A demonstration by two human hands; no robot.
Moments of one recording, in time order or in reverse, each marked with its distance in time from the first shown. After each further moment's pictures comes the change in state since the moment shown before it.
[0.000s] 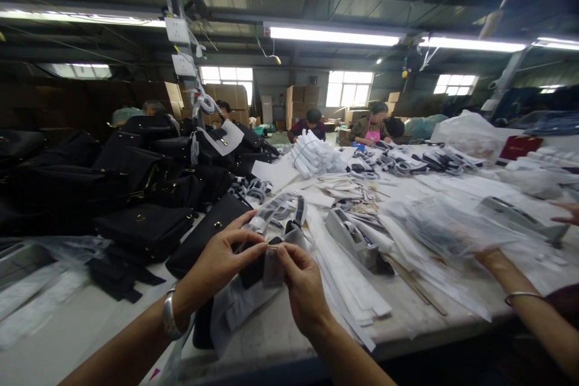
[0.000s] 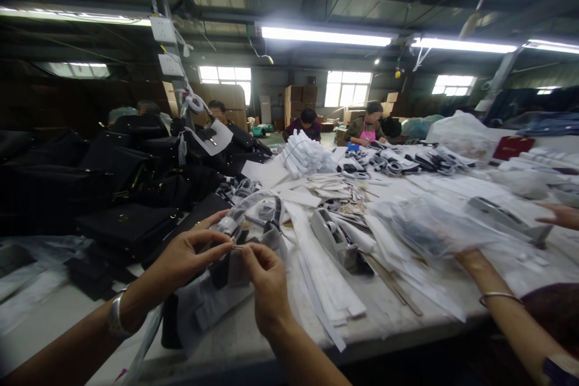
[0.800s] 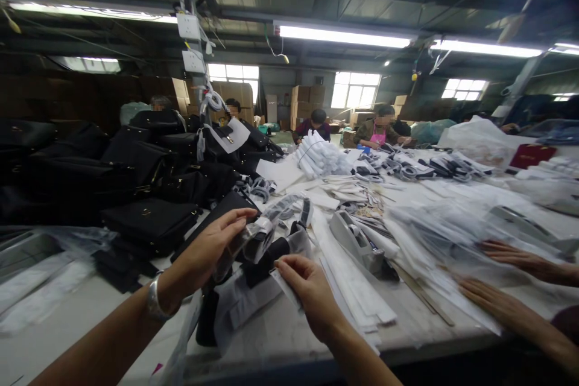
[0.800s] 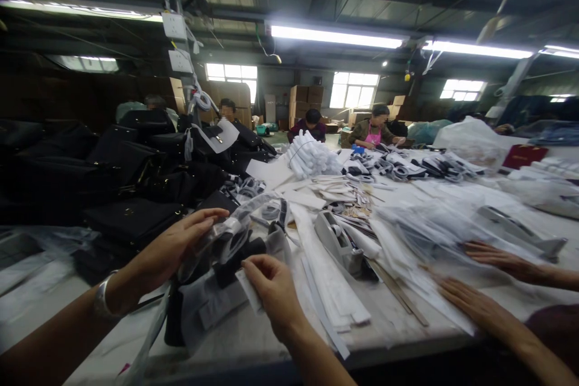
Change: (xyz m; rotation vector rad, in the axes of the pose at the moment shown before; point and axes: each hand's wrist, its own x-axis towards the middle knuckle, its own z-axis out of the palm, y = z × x) left_hand 0.002 0.006 -0.024 -0.524 -0.010 -0.381; right_hand -0.002 -0.006 -0.014 -0.161 -0.075 0.165
